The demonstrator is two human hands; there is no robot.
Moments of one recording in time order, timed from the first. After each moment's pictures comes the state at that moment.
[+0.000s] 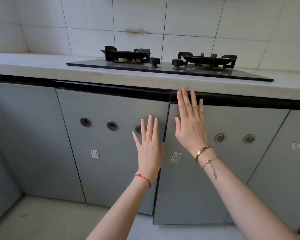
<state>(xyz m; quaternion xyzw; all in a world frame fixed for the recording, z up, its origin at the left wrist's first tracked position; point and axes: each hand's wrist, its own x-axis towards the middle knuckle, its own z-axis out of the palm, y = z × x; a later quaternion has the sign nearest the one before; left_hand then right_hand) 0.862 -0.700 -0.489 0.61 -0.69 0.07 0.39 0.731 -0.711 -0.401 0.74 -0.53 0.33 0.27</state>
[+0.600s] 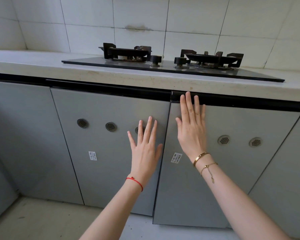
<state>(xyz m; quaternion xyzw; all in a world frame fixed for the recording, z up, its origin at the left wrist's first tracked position) 0.882 -0.719 -0.499 0.60 -0.71 0.13 0.35 0.731 -0.738 -0.422 0.71 -0.52 0.37 0.28</state>
